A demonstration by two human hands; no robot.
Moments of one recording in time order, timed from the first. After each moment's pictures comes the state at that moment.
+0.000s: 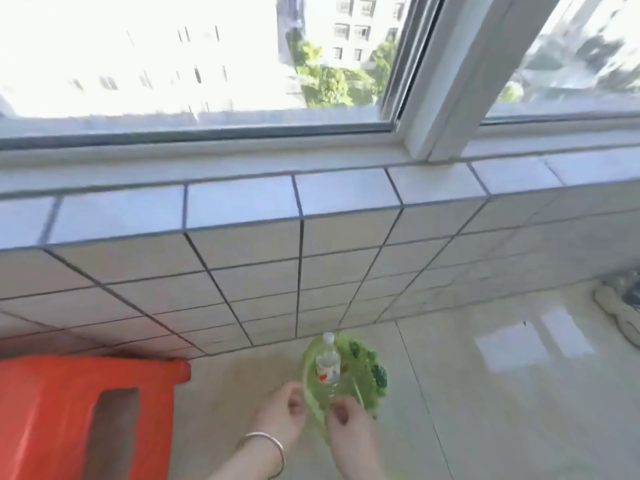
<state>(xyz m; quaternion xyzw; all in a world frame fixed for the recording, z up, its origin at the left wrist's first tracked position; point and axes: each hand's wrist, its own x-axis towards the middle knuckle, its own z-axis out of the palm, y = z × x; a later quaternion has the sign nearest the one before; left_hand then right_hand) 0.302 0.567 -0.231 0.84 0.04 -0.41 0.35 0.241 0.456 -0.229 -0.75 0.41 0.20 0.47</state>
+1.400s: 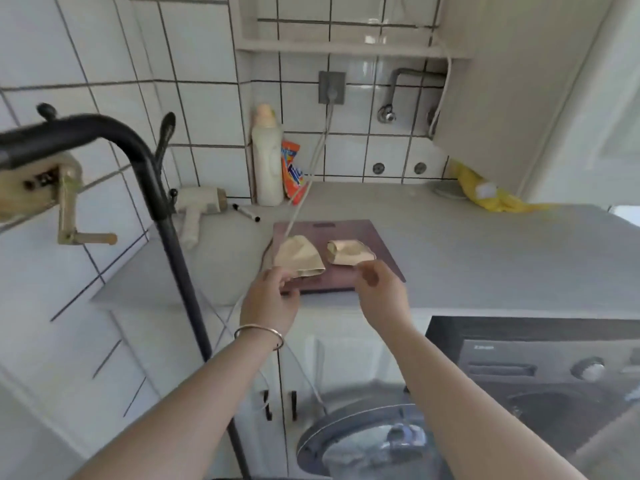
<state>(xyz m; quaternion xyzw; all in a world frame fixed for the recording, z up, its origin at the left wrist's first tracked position) -0.360 1.348 0.281 0.65 0.62 0.39 0.18 -0.192 1.325 0.306 -0.69 -0.52 0.25 0.44</state>
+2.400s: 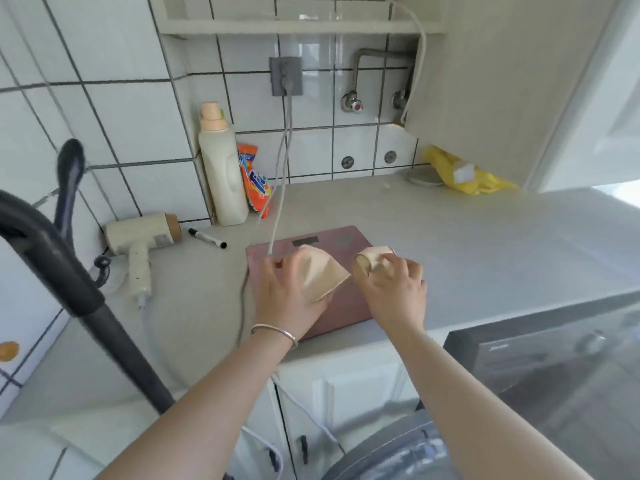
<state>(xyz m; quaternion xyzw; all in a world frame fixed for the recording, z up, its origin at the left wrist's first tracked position) -0.339 1.470 0.270 0.77 0.50 0.40 0.06 -0.188 1.419 0.287 -0.81 -0.36 0.13 0.43</state>
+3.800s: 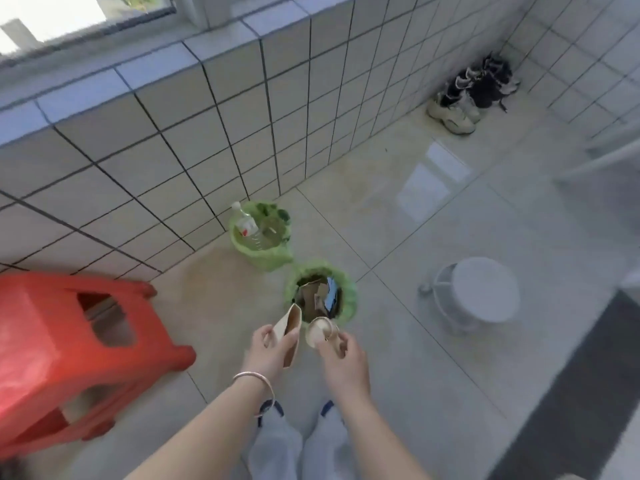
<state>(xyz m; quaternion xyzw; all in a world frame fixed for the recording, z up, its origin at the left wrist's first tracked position) -0.022 0.632 -0.092 0.79 0.08 -0.50 0.36 -0.124 0.558 -0.087 -0.54 0.62 0.02 0.57</state>
